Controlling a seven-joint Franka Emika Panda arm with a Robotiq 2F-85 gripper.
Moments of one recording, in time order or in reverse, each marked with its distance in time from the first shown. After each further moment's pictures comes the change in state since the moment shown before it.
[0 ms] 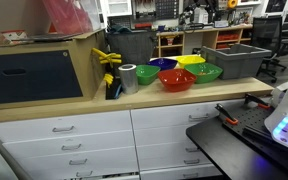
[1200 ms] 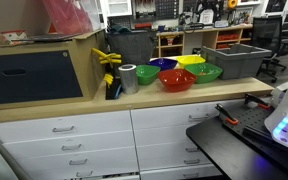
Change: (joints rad) arm -0.162 0.240 -0.132 0.196 -0.175 0.308 0.000
